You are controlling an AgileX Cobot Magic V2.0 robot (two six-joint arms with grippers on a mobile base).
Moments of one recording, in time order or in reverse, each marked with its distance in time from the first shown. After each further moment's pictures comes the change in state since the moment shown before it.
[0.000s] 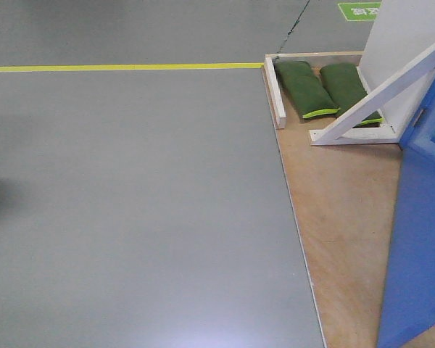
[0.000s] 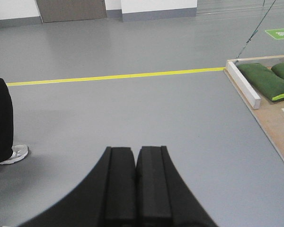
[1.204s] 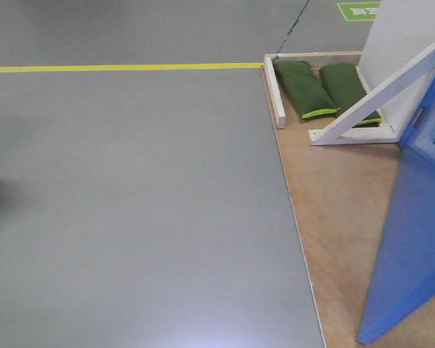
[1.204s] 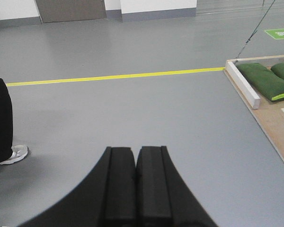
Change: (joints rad) left arm 0.000 0.000 0.000 0.000 0.000 0.000; right arm -0.378 0.412 -0.328 0.329 0.471 0.008
